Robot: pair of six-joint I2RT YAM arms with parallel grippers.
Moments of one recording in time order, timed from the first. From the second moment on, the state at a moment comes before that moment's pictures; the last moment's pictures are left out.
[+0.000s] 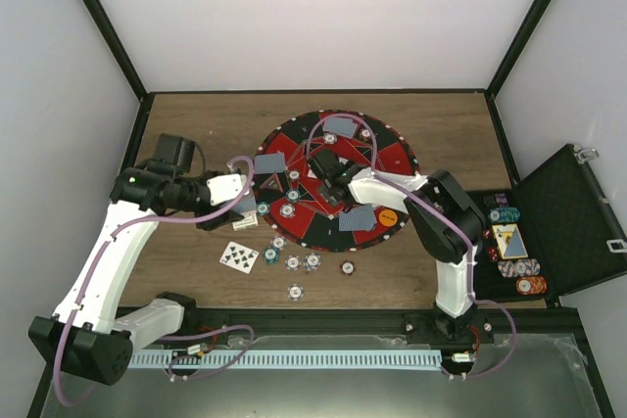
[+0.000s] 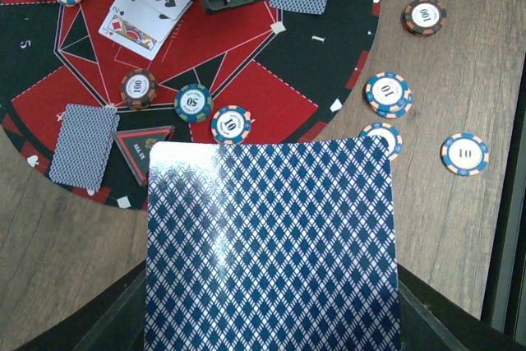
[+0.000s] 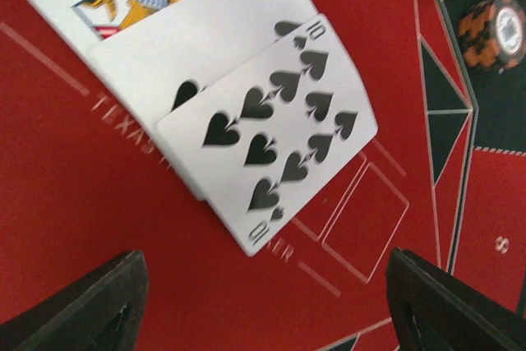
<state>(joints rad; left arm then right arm) -0.25 1.09 1.18 -1.18 0.48 0.99 0.74 1.94 1.23 -0.35 0.52 -0.11</state>
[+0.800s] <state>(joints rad) -0.25 1.09 1.18 -1.17 0.50 0.99 0.76 1.46 1.21 -0.30 -0.54 0.61</state>
